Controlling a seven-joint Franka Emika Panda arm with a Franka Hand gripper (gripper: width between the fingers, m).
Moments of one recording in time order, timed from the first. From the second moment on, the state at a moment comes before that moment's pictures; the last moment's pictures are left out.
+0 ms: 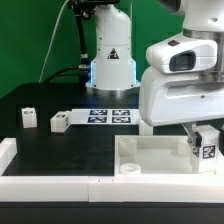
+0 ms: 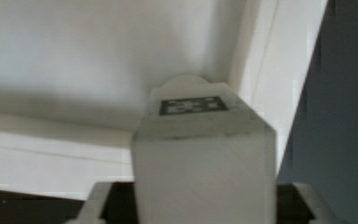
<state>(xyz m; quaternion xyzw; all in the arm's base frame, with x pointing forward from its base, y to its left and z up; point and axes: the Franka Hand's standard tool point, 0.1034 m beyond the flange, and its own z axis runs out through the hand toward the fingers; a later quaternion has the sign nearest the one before) 0.650 0.120 0.075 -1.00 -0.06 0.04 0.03</state>
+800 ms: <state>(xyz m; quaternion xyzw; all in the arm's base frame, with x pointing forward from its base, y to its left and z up) 0.649 0.113 0.074 -0.90 0.43 0.05 0.02</state>
